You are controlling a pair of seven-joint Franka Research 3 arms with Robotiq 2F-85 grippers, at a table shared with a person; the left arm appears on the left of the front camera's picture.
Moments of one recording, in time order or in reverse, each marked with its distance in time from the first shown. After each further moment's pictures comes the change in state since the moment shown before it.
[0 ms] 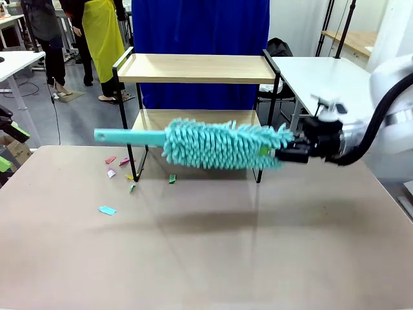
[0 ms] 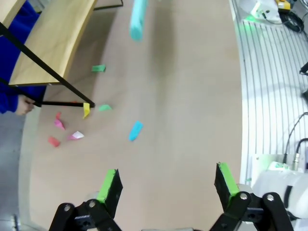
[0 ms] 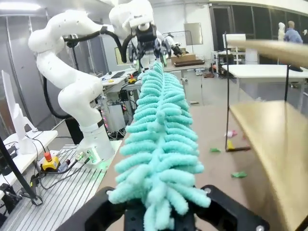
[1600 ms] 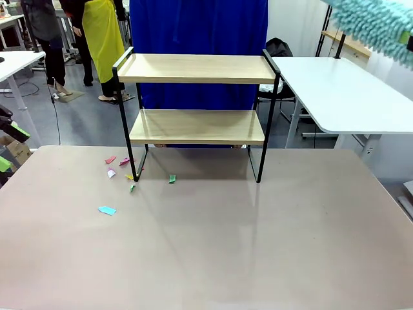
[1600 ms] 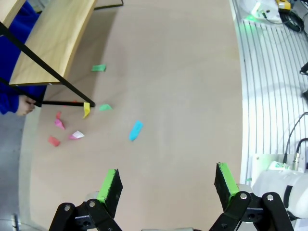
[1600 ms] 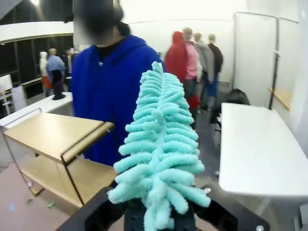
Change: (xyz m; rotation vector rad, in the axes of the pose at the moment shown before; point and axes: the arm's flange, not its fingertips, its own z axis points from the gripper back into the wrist) left arm 0.000 0.000 0.000 0.001 0.002 0.001; right arm 0.139 0.122 0.192 -1.352 -0.117 -0.020
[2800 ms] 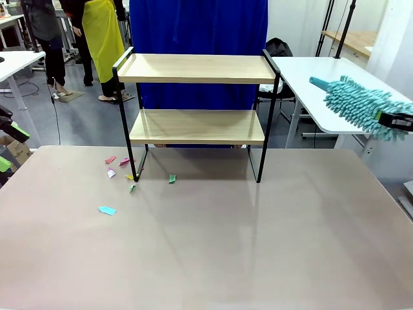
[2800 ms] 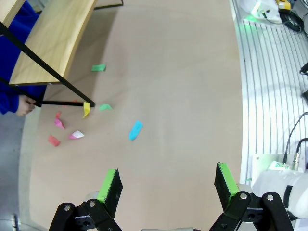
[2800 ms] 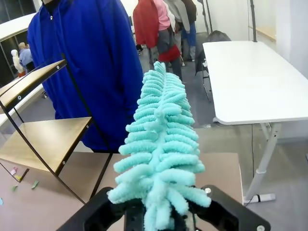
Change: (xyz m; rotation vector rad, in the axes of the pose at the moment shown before) left arm 0.000 0.000 0.000 -0.001 0.000 0.001; right arm -0.137 -0.022 -0.029 -0.098 0.188 -0.183
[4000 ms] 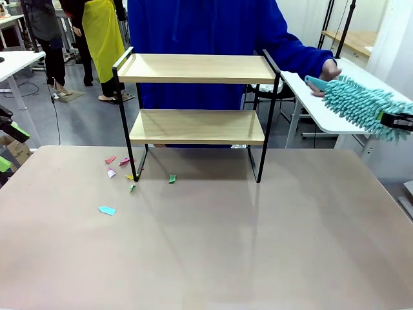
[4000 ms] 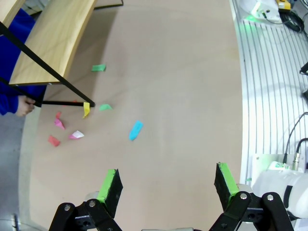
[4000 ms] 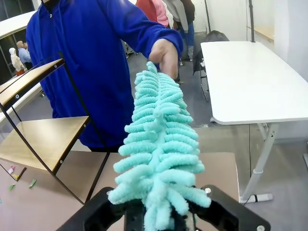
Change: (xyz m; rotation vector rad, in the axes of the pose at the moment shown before) left arm 0.000 0.000 0.000 0.000 0.000 0.000; right arm 0.001 -0.001 0.002 -0.008 0.001 0.009
